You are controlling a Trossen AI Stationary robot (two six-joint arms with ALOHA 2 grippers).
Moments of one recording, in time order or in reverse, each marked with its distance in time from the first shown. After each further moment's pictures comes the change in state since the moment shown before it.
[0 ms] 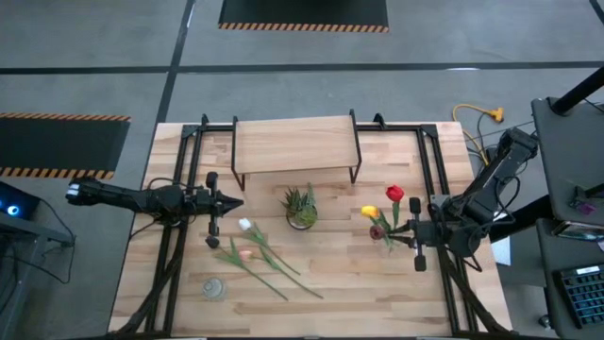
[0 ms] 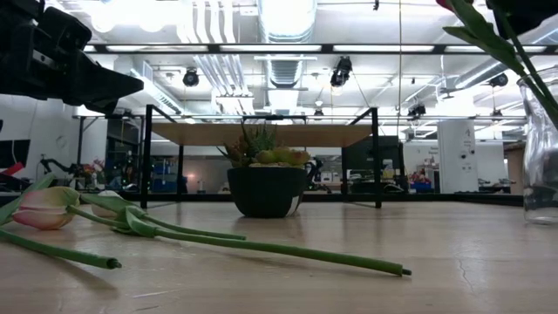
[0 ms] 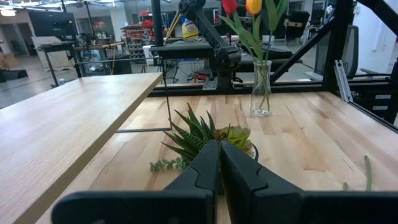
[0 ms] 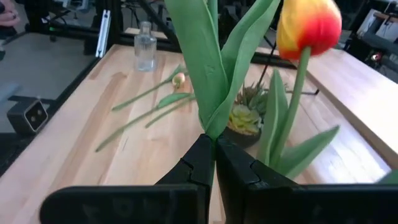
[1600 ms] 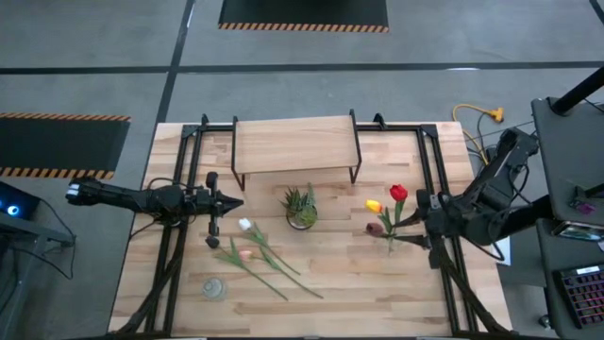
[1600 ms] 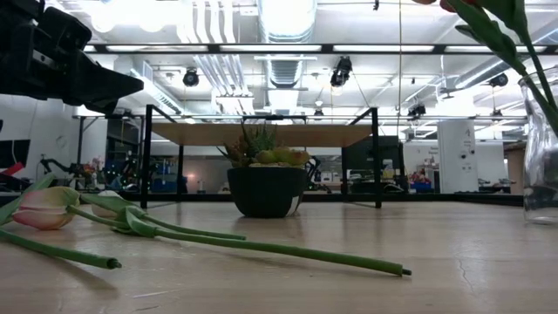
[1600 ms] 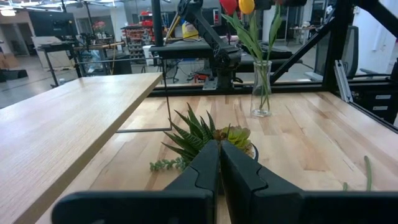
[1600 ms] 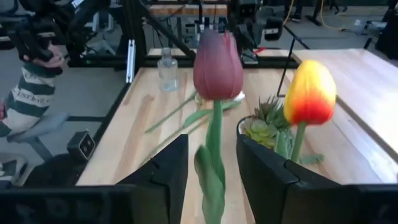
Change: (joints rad) left arm 0.000 0.000 0.000 0.000 0.000 0.000; right arm 0.002 -0.043 0.219 -0.210 -0.090 0.096
